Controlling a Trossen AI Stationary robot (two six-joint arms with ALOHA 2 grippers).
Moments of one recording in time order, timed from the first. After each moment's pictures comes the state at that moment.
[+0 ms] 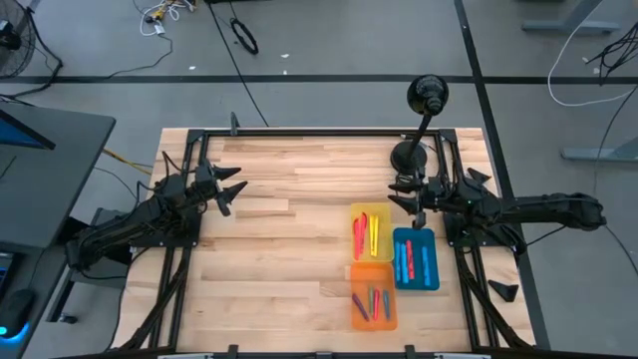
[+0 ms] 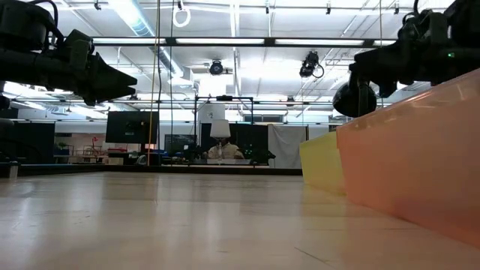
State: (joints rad) left arm 0.45 0.05 0.01 0.05 -0.03 -0.10; right arm -0.15 0.49 0.01 0.60 -0.02 0.11
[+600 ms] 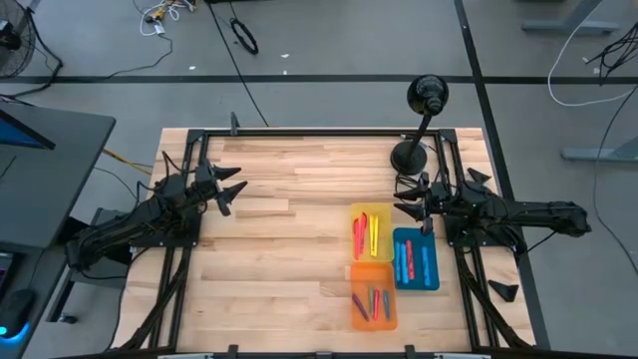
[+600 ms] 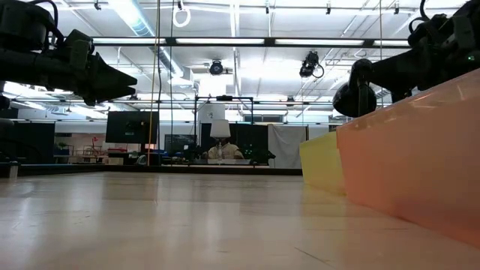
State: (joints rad) left arm 0.45 0.05 0.01 0.05 -0.03 -0.10; right arm -0.11 0.16 0.02 0.16 -0.02 0.15
